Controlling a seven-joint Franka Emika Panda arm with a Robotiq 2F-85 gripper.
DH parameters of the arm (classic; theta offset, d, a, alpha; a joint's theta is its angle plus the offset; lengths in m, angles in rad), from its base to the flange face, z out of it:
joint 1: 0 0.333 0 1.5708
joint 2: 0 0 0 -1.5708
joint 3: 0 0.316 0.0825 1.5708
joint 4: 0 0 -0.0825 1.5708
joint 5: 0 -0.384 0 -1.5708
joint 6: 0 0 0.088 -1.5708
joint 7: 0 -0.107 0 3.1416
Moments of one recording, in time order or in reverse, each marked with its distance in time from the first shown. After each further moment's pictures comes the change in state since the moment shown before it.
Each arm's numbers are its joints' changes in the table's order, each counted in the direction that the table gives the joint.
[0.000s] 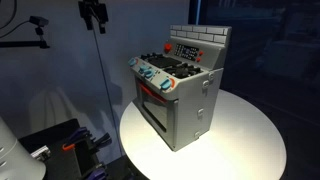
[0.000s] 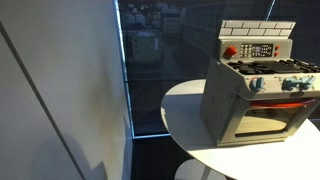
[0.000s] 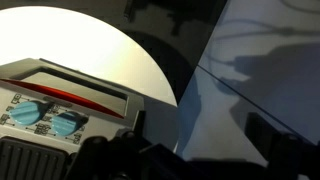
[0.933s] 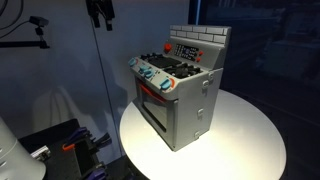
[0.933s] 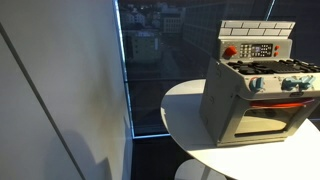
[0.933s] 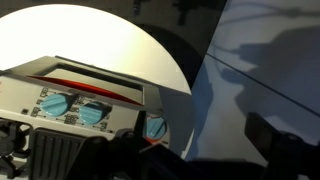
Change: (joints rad) arm -0.062 -0.013 -0.002 0.031 0.028 0.014 -0.027
